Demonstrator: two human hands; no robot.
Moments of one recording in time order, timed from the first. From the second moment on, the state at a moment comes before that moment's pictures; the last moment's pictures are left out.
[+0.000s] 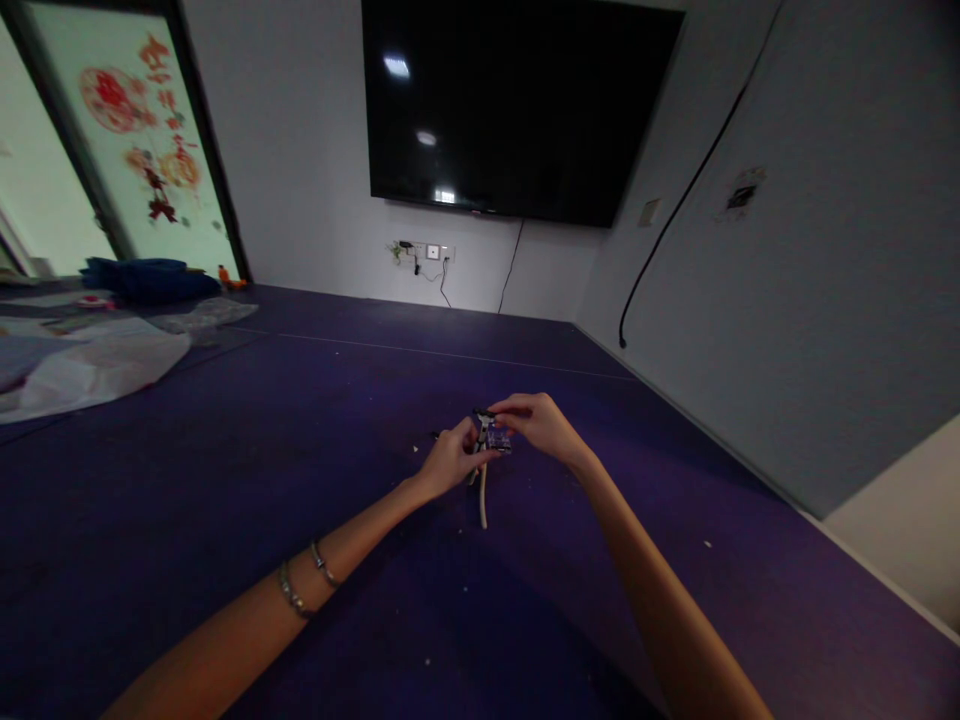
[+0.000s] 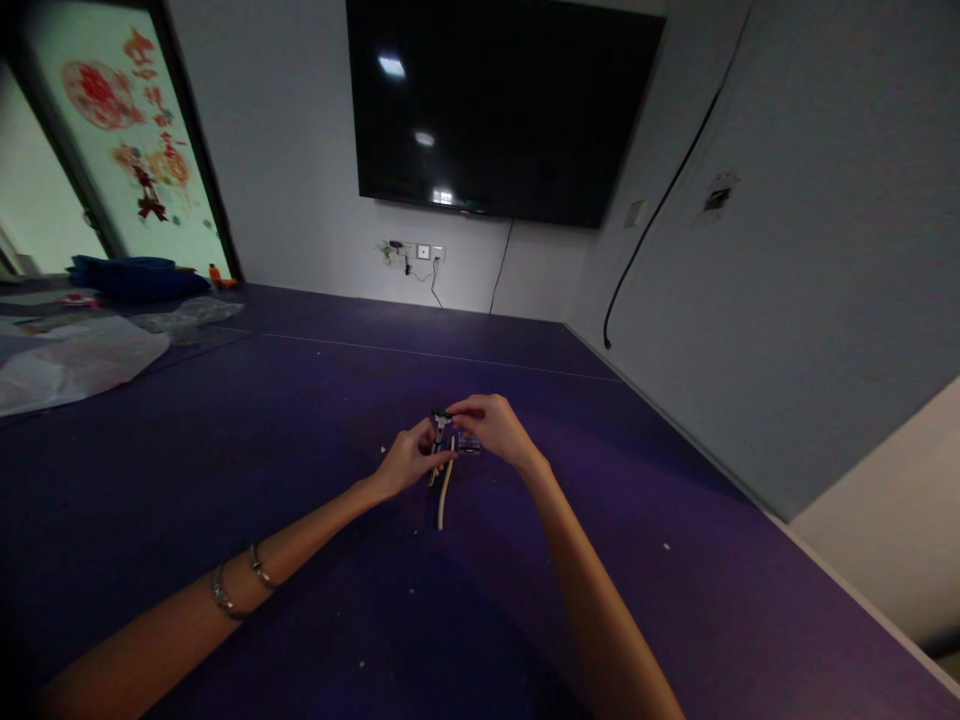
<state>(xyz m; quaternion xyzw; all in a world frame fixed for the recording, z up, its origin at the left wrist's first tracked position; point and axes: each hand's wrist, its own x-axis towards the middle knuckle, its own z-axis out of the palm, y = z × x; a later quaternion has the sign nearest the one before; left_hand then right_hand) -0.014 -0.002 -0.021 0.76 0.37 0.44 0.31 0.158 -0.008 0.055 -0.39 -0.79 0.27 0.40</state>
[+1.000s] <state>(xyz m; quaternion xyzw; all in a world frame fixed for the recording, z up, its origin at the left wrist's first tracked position) -0.011 -0.003 -0.025 0.71 0.38 0.46 0.37 0.158 -0.010 0.056 -0.39 -0.77 0.31 0.39</state>
